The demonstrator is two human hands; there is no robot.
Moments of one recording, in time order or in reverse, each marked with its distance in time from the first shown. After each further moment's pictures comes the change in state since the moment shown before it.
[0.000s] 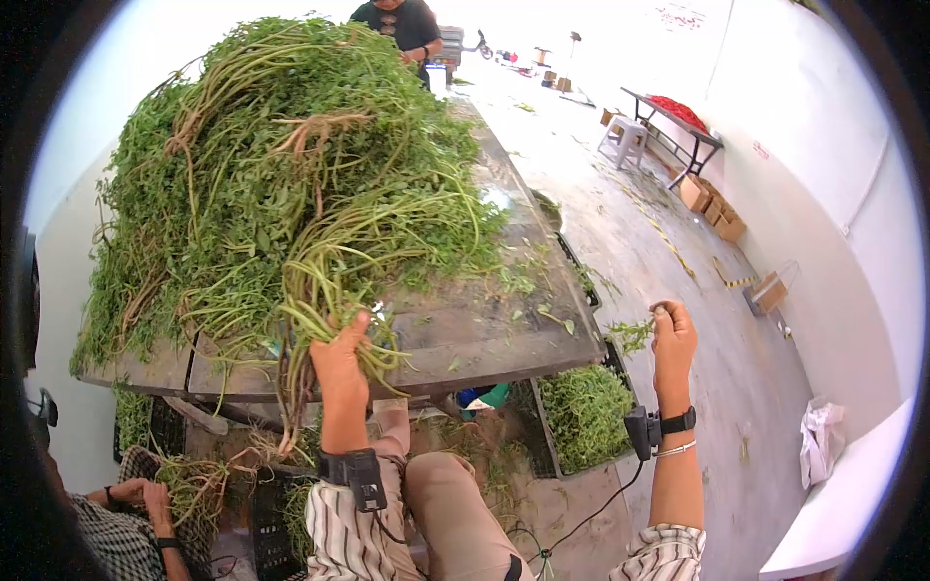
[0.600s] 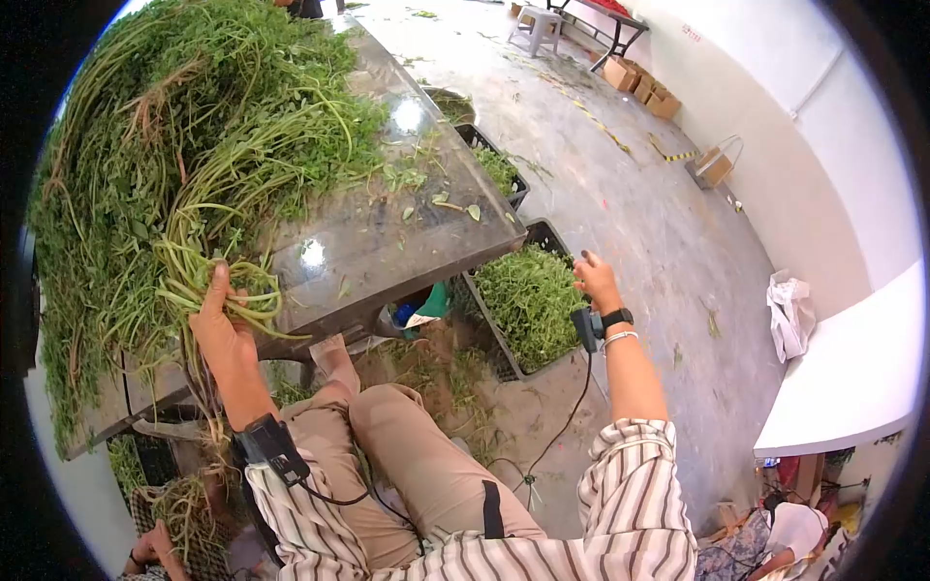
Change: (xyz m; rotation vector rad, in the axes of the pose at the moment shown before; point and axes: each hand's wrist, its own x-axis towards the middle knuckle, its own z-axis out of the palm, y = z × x) left_hand 0.017 -0.008 -0.013 -0.088 -0.033 0.082; right_hand -0.021 0.222 -0.054 -0.042 -0.180 0.559
